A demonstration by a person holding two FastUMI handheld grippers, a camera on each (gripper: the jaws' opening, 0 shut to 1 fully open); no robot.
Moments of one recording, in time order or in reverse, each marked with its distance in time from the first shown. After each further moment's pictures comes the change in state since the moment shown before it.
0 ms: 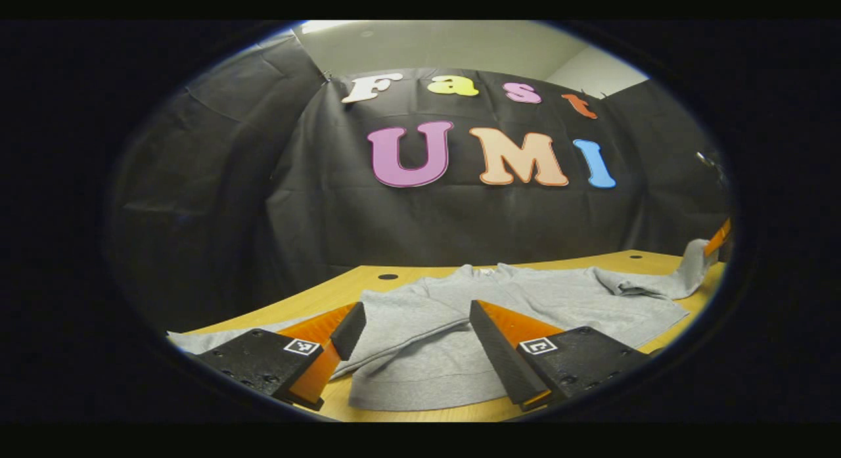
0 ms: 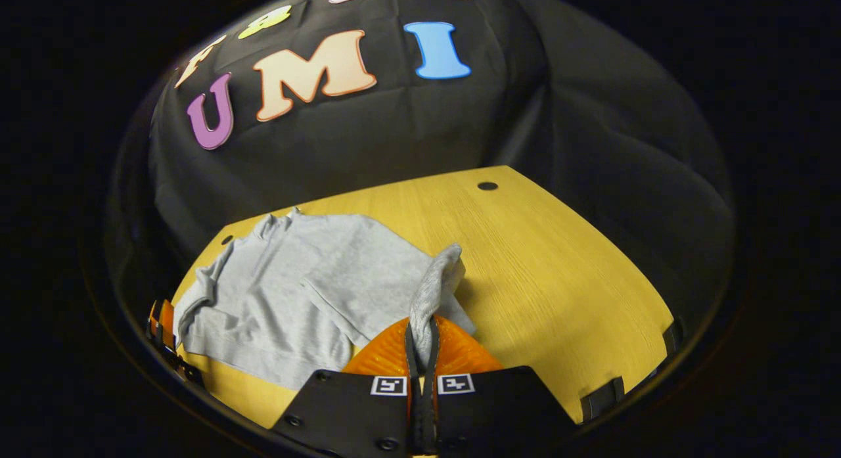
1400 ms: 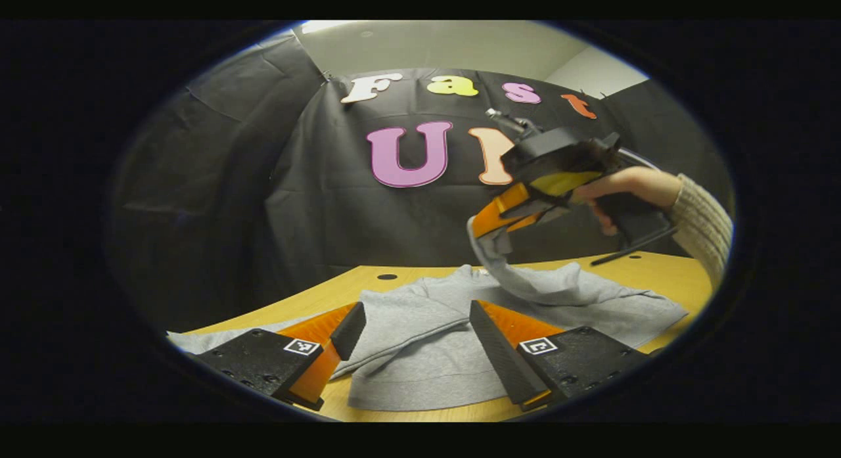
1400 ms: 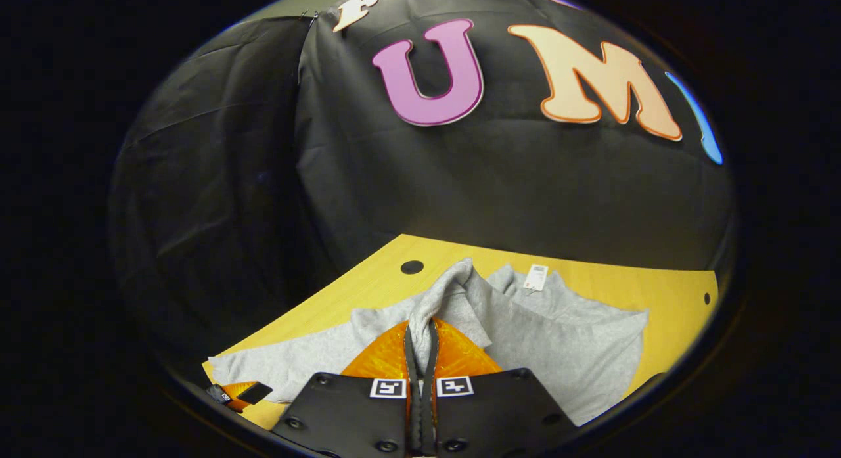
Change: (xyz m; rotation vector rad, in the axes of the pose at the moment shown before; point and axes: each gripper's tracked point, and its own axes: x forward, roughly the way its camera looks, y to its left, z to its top) left arm -0.002 0.000 0.000 -0.001 0.000 -0.002; right arm 0.092 0.481 0.029 -0.290 -0.010 0.619
